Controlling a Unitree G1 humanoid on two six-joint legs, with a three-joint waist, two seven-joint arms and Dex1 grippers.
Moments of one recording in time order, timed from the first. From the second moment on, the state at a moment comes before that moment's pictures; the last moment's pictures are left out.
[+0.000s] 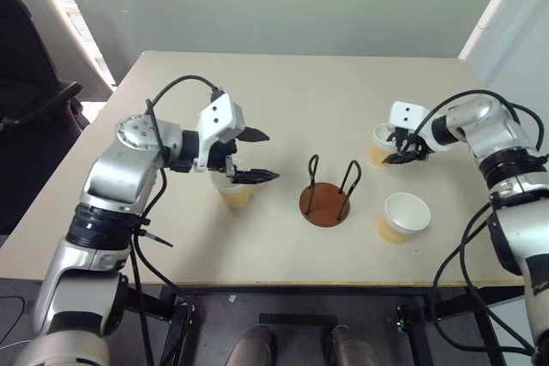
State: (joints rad) left arm -0.80 0.76 -0.12 0.02 -0.30 0.53 -1.23; right arm -1.25 -0.70 0.40 1.05 -0.26 -0.03 1.23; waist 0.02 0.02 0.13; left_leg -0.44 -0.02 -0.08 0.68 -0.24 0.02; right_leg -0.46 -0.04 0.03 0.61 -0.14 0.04
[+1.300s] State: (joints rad) left arm -0.85 0.79 -0.07 0.14 -0.36 0.48 -1.30; right arm -1.17 -0.95 0.33 -0.21 0.26 0.60 1.61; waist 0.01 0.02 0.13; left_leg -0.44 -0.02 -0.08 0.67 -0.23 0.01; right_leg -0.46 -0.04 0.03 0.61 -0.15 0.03
